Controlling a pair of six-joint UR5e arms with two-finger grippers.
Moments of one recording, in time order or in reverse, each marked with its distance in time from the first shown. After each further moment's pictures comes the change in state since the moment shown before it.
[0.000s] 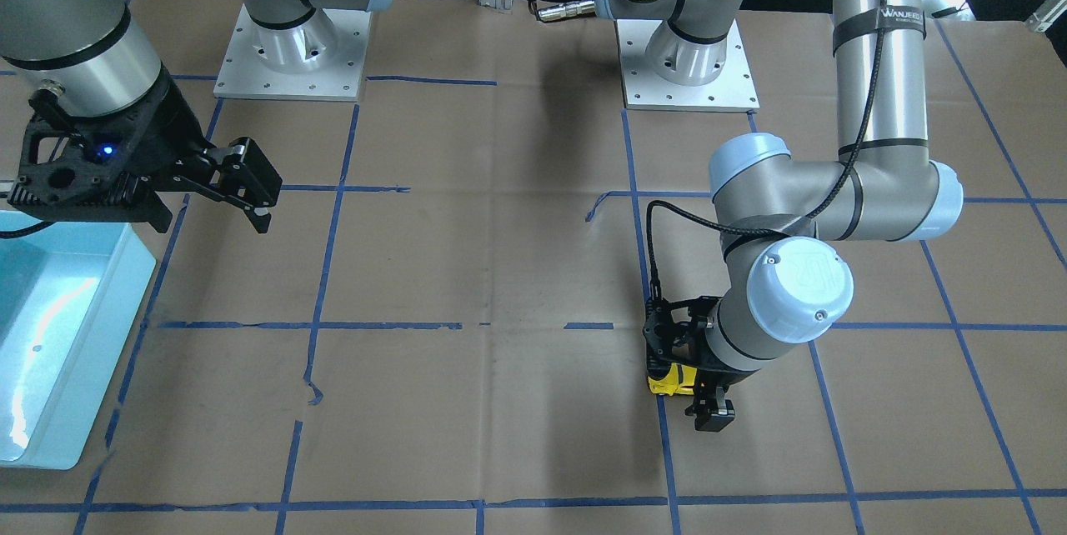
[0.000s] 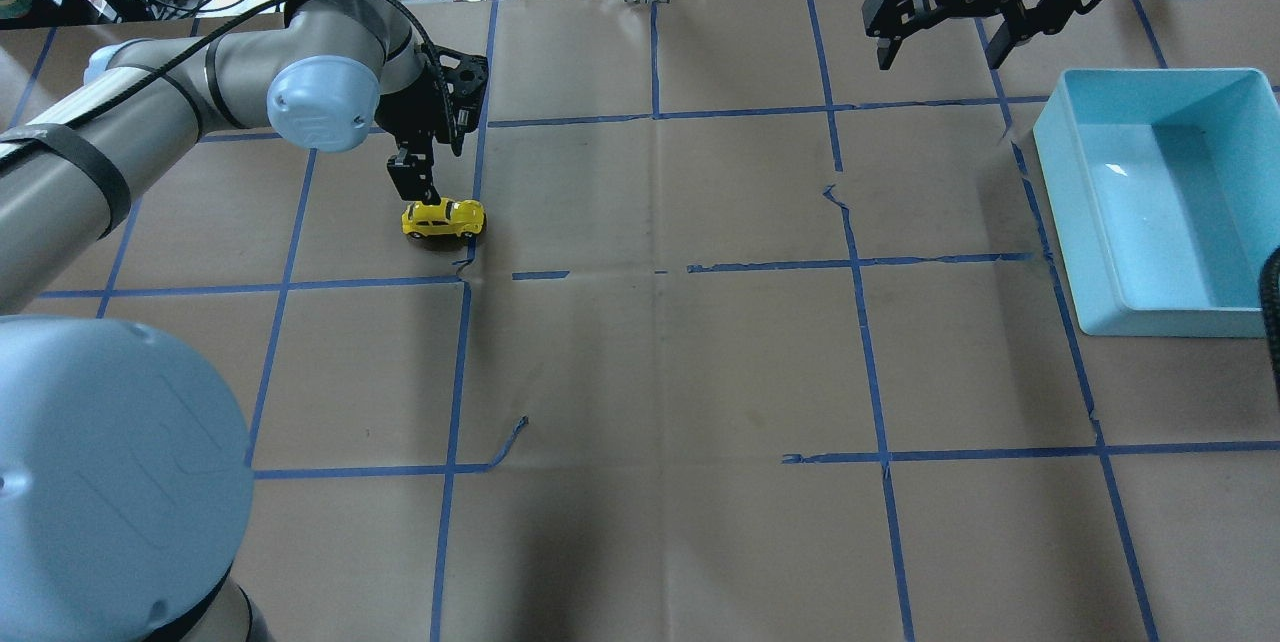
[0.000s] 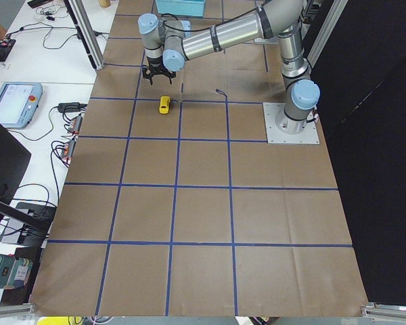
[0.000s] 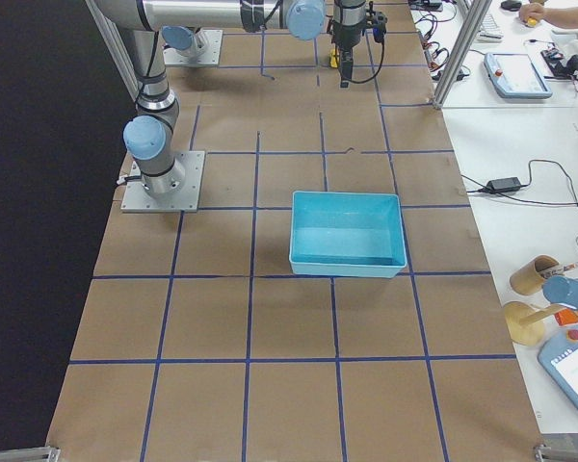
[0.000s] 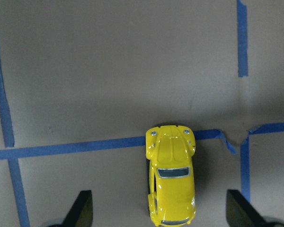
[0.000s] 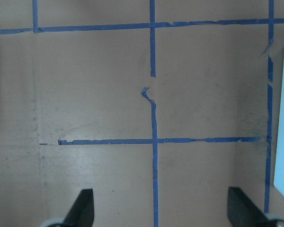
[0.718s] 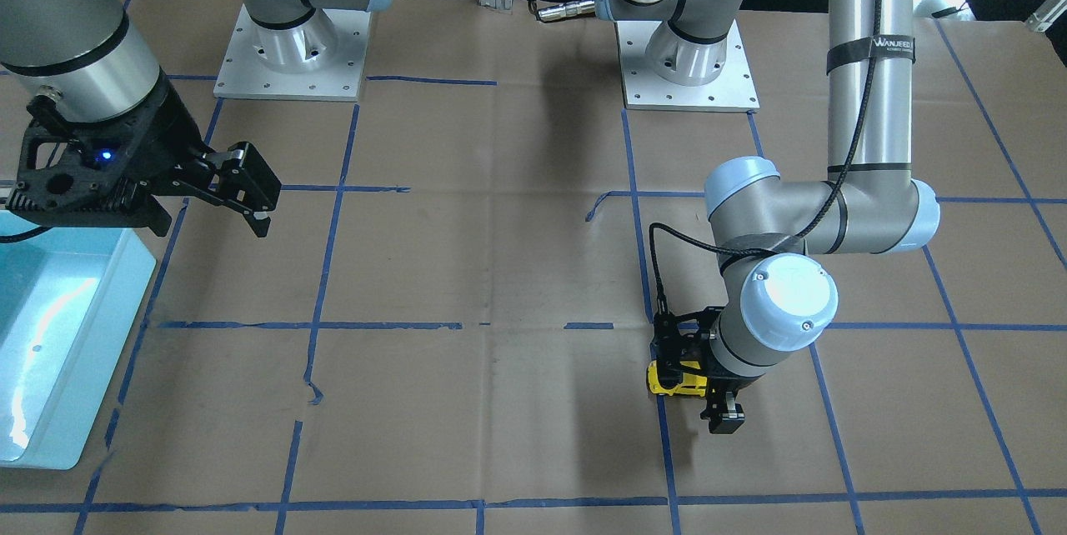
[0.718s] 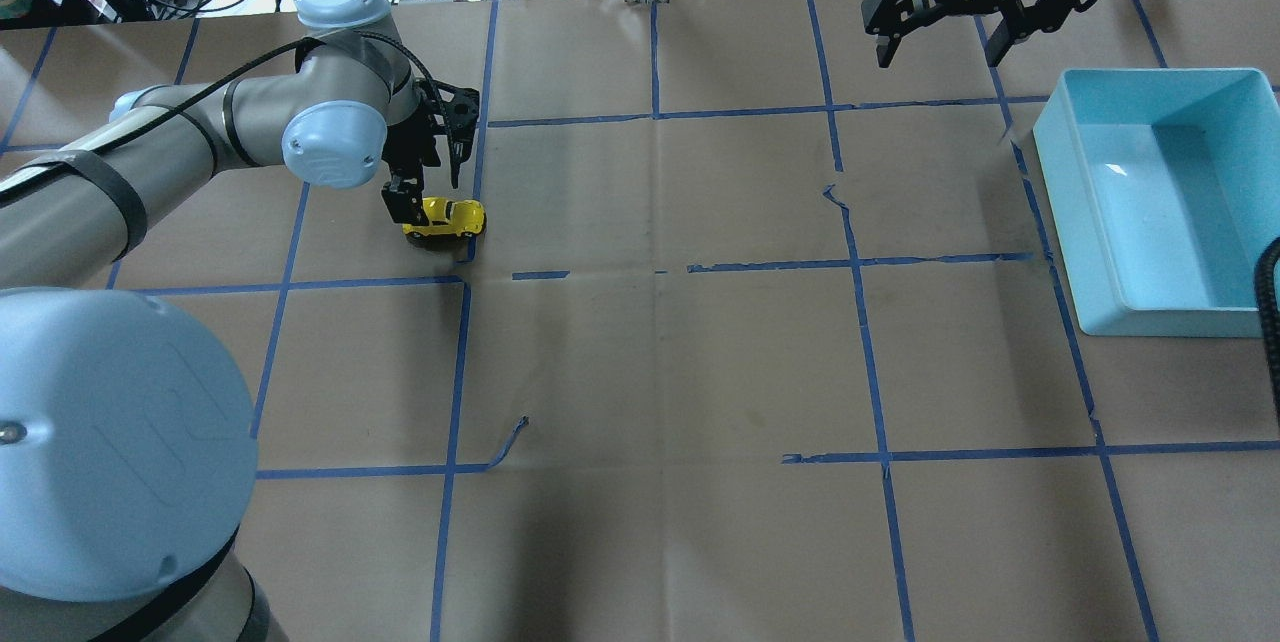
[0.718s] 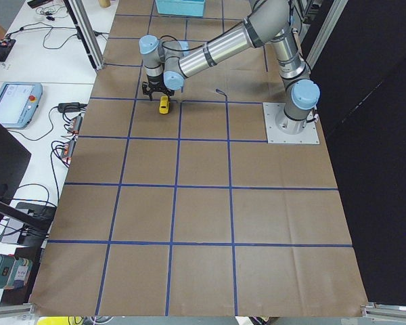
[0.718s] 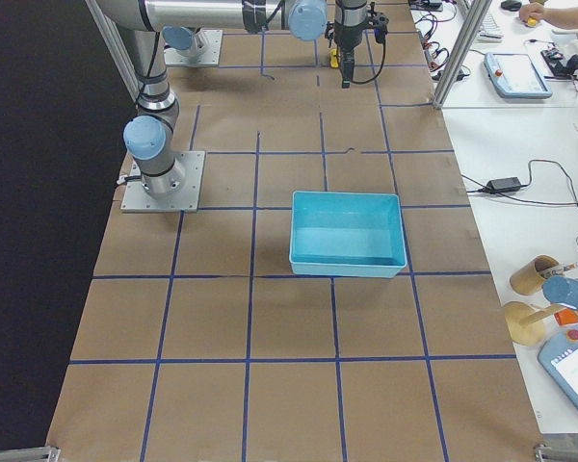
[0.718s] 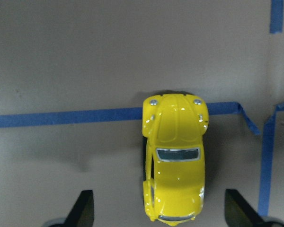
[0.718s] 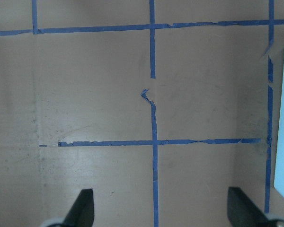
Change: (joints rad) left arm 0.028 -0.029 -0.086 0.134 0.063 -0.020; right arm -0.001 0.006 -0.007 0.000 0.000 0.001
